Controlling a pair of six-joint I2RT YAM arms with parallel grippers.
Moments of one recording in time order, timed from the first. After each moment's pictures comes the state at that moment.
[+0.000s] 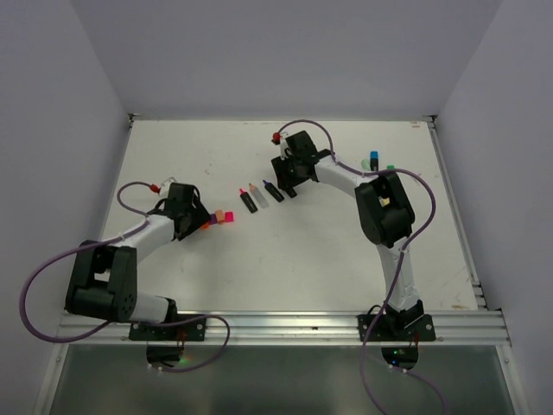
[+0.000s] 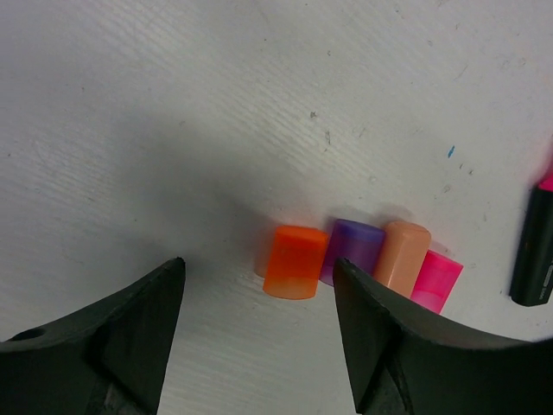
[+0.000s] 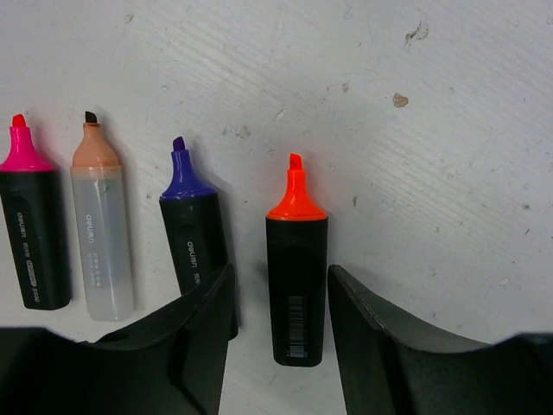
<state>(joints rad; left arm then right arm) -0.16 1.41 0.64 -0.22 -0.20 -0.76 0.53 2.20 1.67 -0.37 -0.11 0.05</state>
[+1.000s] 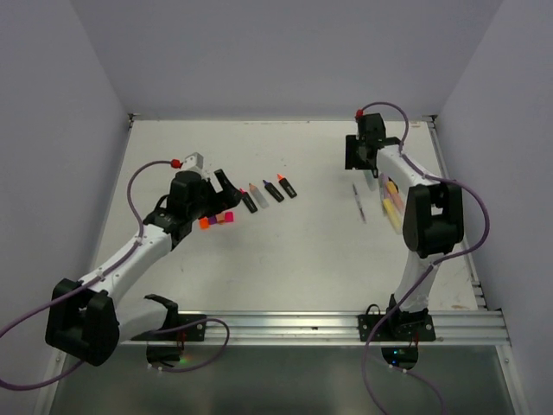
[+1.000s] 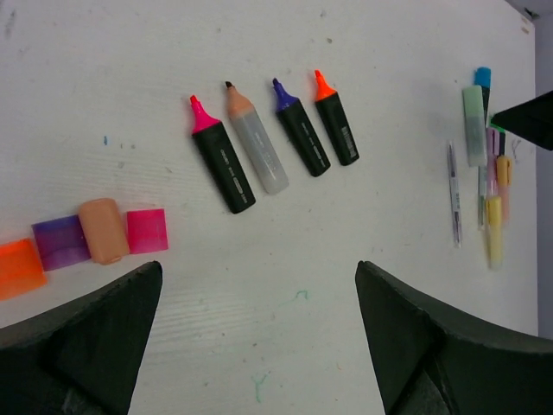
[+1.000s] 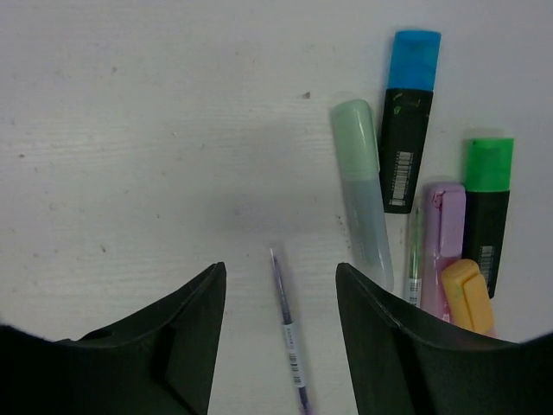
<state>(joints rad) -0.35 1.15 0.72 -0.15 0.02 -0.69 0.18 1.92 1.50 -0.47 0.17 0.15</state>
